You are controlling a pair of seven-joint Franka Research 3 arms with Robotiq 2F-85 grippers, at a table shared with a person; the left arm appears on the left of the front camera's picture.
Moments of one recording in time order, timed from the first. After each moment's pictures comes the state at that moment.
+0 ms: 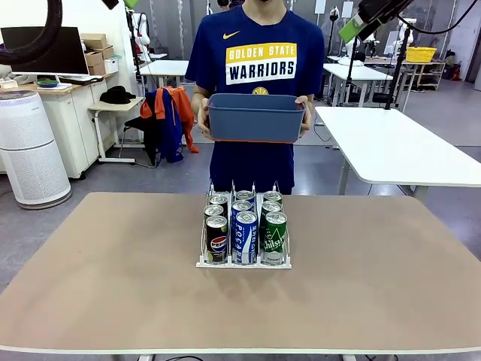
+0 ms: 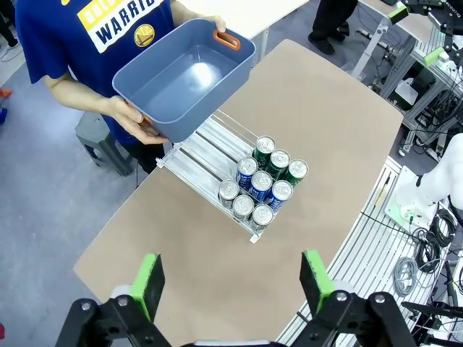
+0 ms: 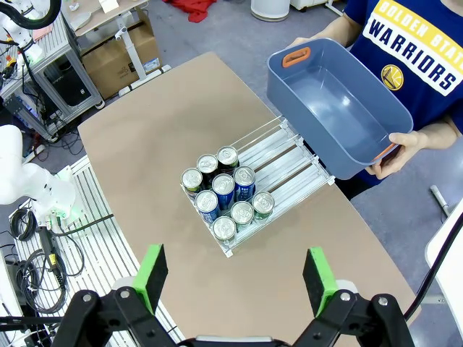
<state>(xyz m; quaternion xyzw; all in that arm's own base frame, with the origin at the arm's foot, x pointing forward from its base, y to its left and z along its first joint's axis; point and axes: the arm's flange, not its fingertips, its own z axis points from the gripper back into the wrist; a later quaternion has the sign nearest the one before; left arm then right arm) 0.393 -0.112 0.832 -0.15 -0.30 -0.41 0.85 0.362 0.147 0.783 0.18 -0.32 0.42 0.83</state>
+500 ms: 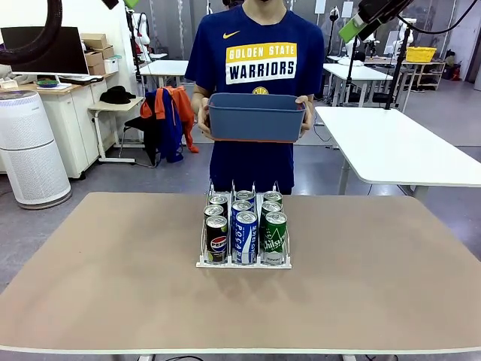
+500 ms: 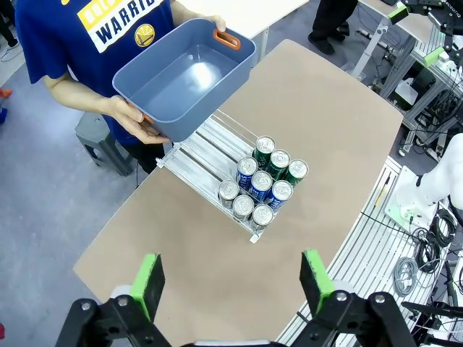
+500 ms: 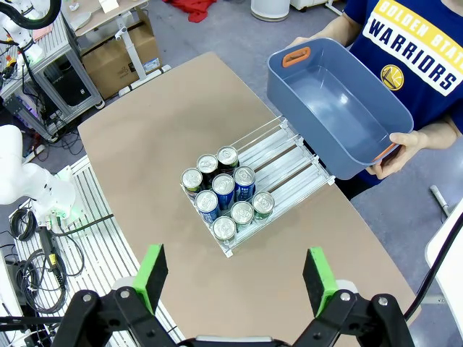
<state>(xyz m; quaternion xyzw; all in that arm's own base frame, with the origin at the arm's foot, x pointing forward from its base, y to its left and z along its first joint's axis) 0.393 -0.112 0.832 -0.15 -0.30 -0.41 0.85 0.362 0.147 0.783 0.18 -0.32 0.42 0.83</state>
